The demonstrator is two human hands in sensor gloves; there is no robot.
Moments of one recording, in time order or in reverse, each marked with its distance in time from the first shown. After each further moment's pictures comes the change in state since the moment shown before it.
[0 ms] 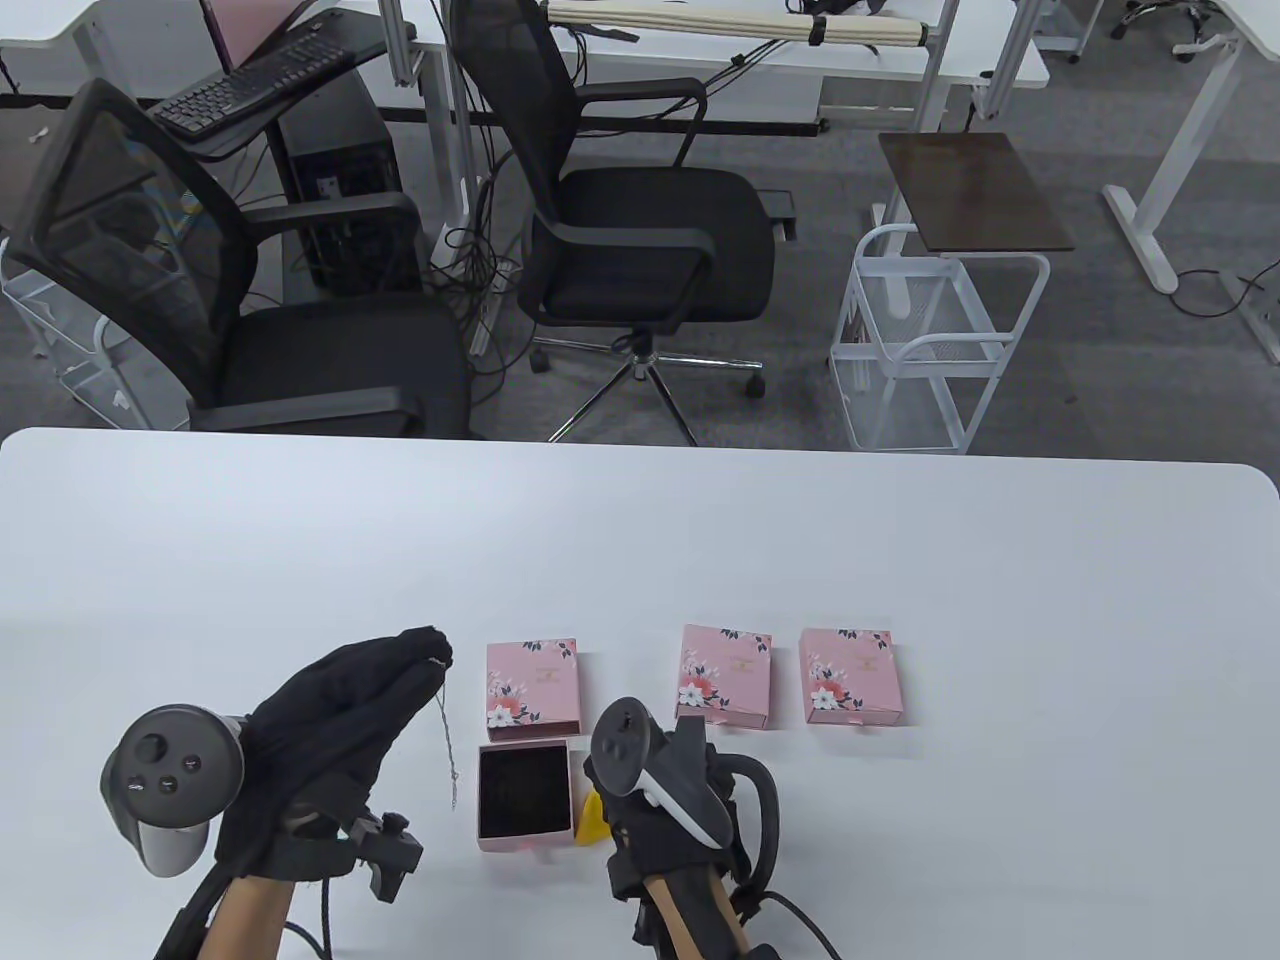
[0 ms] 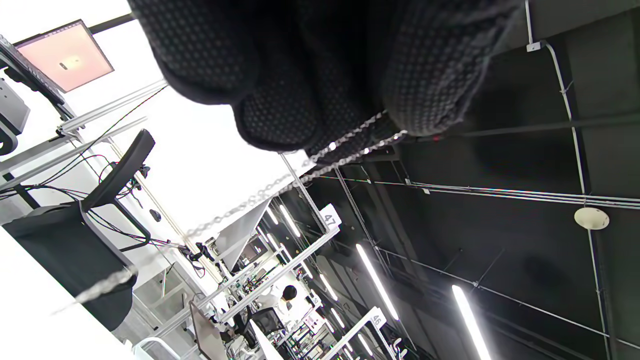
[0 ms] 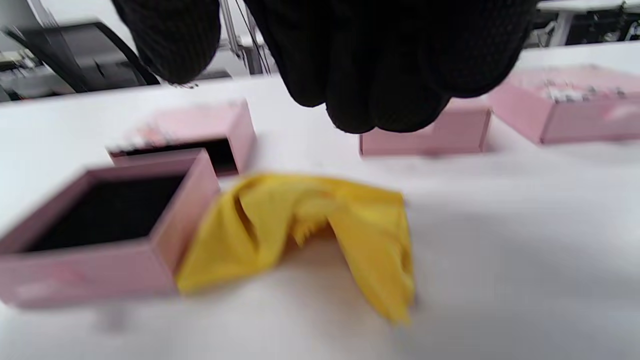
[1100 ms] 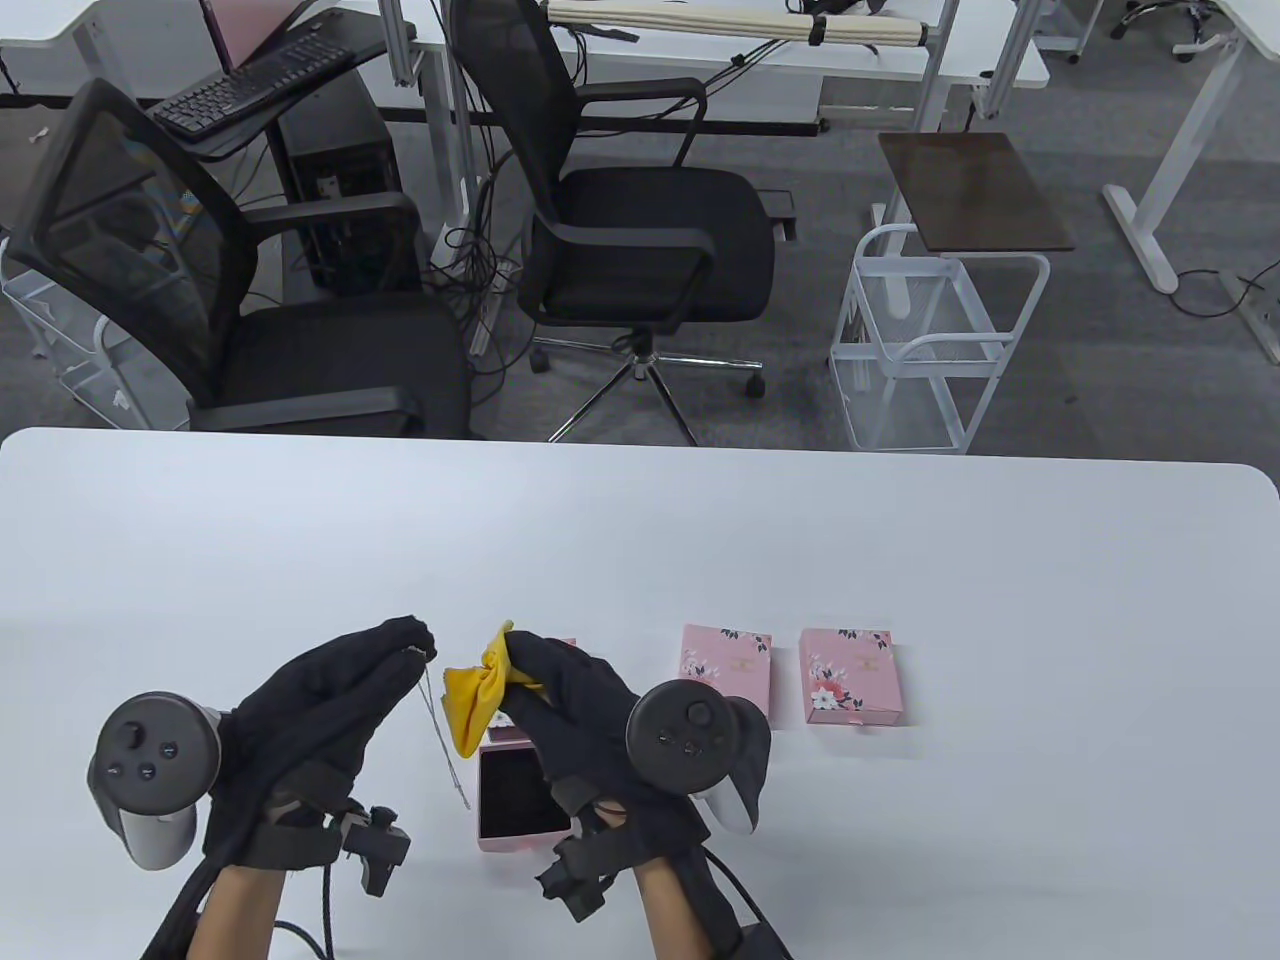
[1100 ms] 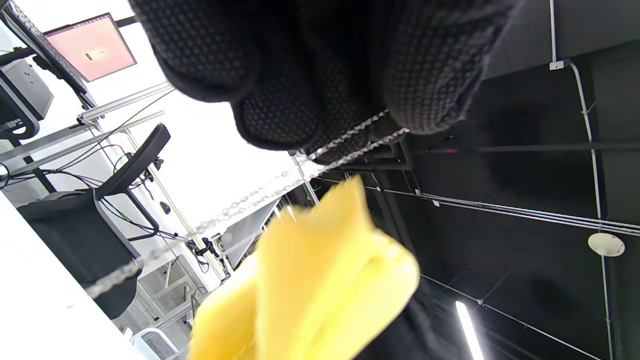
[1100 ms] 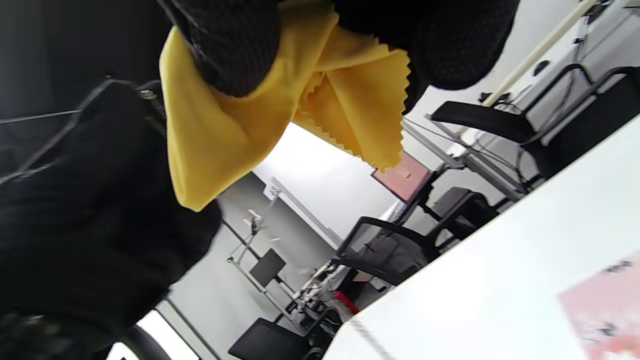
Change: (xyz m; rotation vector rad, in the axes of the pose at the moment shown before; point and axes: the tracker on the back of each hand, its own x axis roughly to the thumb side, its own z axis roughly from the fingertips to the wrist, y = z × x) left_hand -0.011 0.006 -0.003 0.009 0.051 0.059; right_hand 0.031 -0.093 0.046 -0.365 -0.694 -0.827
